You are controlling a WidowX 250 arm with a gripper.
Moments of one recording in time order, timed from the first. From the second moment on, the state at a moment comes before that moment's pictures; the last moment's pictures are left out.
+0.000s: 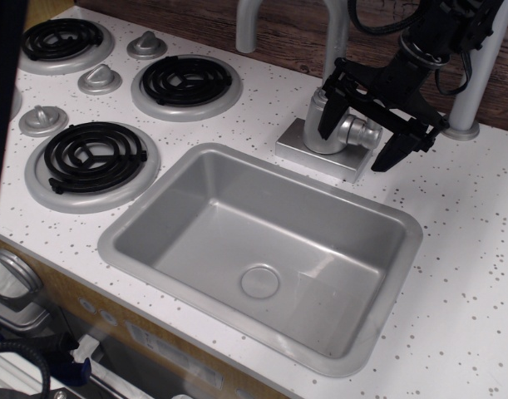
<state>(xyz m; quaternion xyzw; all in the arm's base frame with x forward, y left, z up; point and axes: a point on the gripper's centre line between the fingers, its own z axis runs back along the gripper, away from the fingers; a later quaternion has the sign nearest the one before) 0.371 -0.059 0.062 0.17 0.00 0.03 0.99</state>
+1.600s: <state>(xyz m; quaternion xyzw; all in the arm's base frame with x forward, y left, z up) 0.409 -0.057 0.070 0.21 -0.02 -0.05 0.98</state>
